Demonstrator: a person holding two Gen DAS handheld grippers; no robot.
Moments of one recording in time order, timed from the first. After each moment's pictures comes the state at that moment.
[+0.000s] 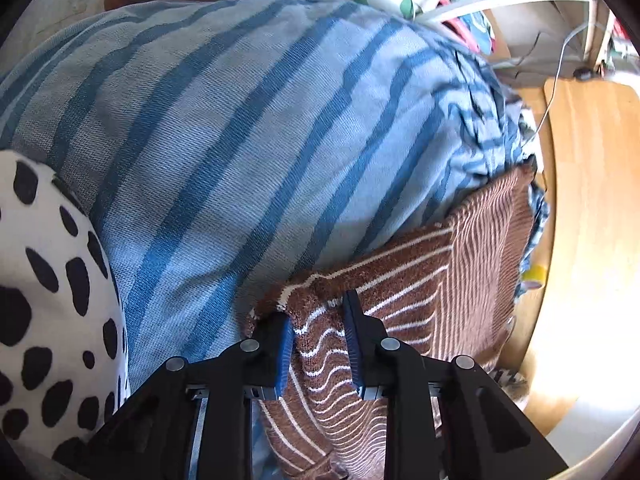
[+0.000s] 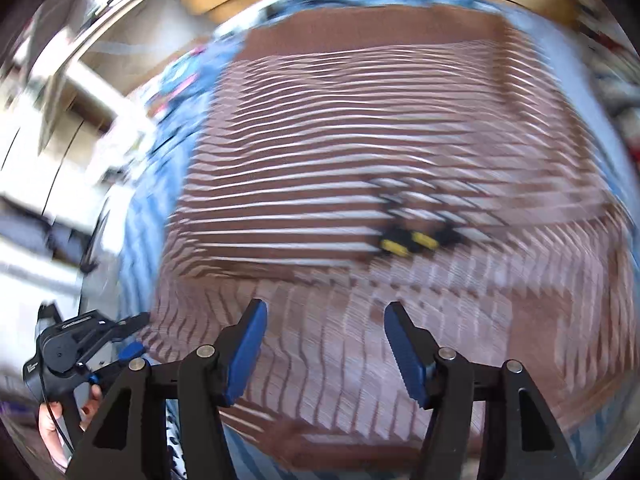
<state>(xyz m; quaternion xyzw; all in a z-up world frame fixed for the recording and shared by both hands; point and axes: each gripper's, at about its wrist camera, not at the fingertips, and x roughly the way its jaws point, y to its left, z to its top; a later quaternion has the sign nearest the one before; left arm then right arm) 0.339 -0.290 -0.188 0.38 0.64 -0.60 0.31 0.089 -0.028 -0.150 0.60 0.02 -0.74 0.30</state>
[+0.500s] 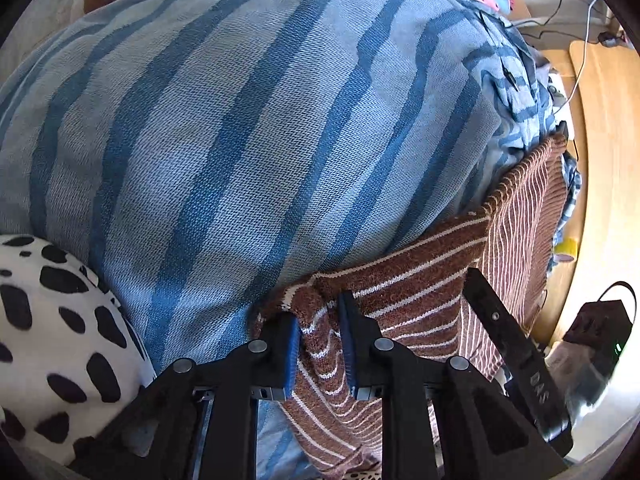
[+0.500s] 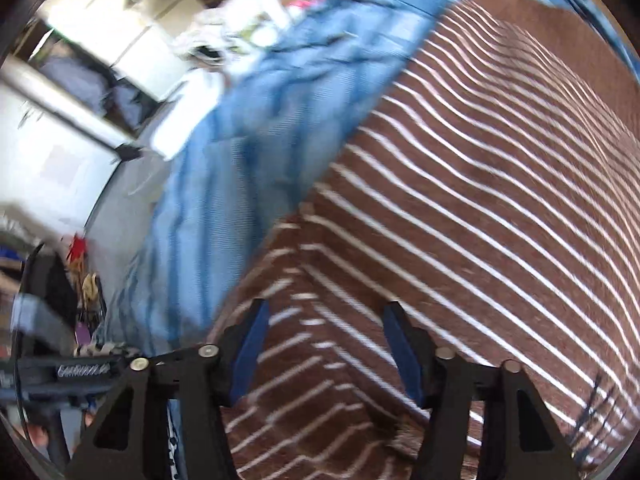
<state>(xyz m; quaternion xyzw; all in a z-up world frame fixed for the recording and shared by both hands) 0.306 -0.326 -0.213 0.46 0.62 -0.57 0.28 0.083 -0.185 -0.198 0.57 0.18 -0.63 0.49</state>
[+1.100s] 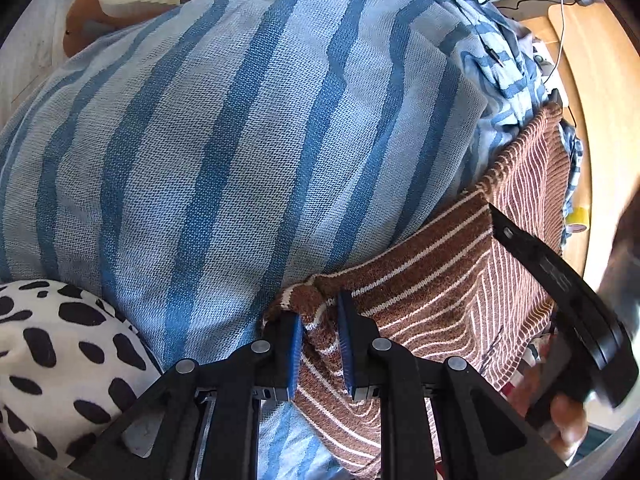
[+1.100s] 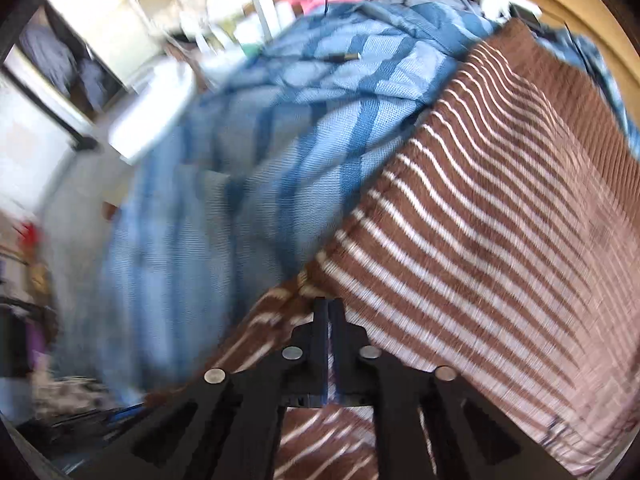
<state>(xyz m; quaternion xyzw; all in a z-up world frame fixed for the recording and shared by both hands) 0.280 -0.335 -0.212 0.48 0.57 -0.61 0.27 0.068 -0.203 -0.184 0.56 0.21 -0.67 0.44</state>
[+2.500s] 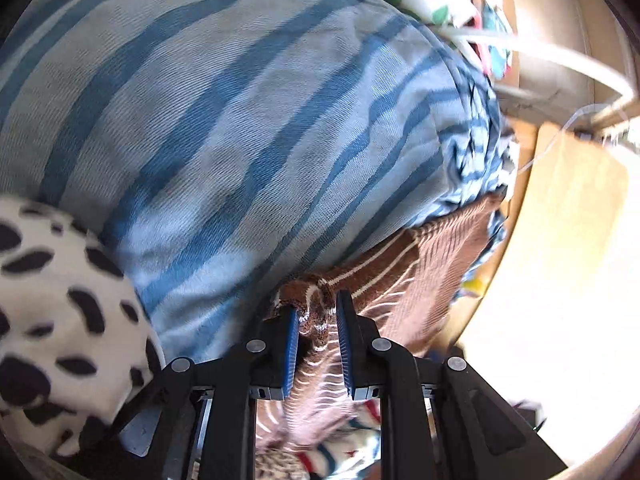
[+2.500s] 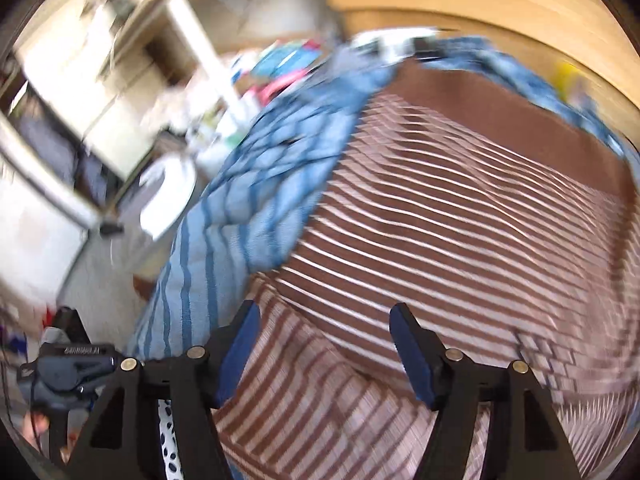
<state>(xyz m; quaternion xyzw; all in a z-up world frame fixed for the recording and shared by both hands) 0.333 -0.349 -0.237 0.30 0.79 -0.50 0.21 0.074 -0.118 -0.129 0.52 0.09 -0.76 0.38</state>
